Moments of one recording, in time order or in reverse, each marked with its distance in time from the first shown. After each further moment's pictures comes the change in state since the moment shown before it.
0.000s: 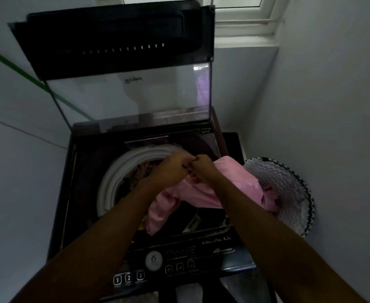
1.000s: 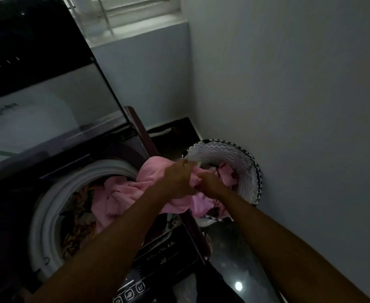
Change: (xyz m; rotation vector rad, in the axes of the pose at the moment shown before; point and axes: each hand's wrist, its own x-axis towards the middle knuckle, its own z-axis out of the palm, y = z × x) left_hand 0.059 0.112 0.150 0.417 -0.341 0.353; right_hand -0.003 0.176 -0.157 -0.376 0.050 -0.088
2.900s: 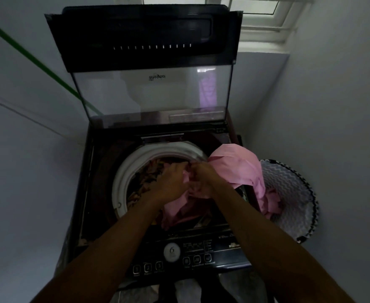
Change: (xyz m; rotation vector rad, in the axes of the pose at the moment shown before) left_hand -0.193 -0.155 -0.013 -0.372 0.260 -0.484; right_hand 0.020 -0.222 0.156 0.609 -0.202 0.081
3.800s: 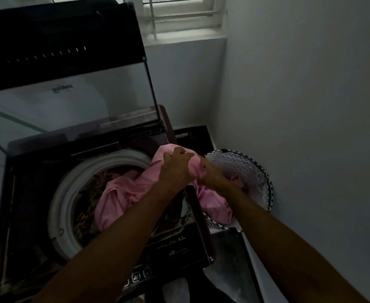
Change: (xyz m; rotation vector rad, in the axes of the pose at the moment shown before) left_hand 0.087 0.174 0.086 0.340 0.061 0.159; right_hand -0.047 0.029 -0.215 -0.305 0.179 -0.183
